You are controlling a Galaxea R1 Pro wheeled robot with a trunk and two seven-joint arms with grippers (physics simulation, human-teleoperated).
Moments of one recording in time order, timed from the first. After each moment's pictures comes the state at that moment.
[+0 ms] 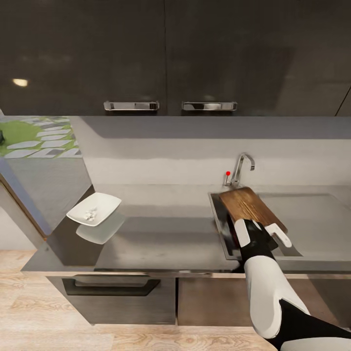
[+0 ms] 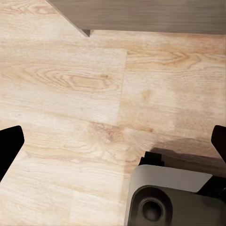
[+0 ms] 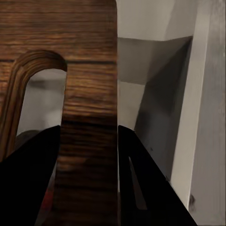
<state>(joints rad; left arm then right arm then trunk) -0.43 -0.06 -0.30 0.08 0.32 -0.25 0.33 -0.92 0.17 -0.52 -0.73 -0.20 0.01 -0.95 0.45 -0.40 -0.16</state>
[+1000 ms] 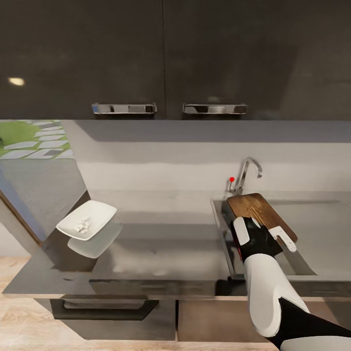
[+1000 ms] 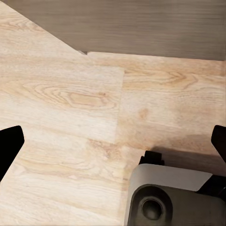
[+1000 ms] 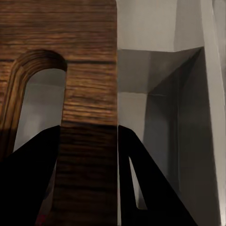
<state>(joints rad) -0.43 -0.06 -0.30 0.08 0.32 -0.25 0.33 -0.93 0.17 -0.50 -0.73 -0.21 -0.01 -1.14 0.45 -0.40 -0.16</state>
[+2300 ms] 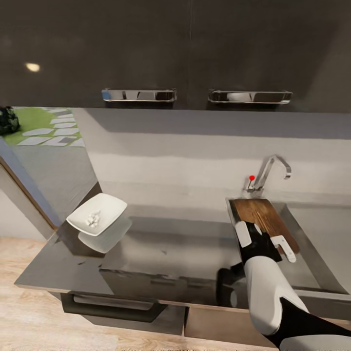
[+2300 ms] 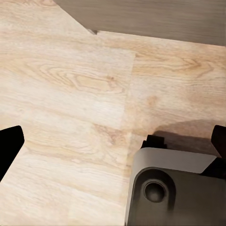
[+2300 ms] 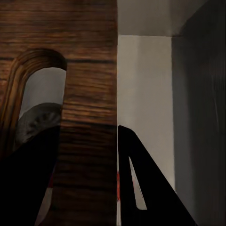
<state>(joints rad) -0.43 -0.06 -0.30 0.08 0.32 -0.25 0.33 -0.93 0.17 -0.58 -0.68 -0.24 -0.13 -1.13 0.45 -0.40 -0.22</state>
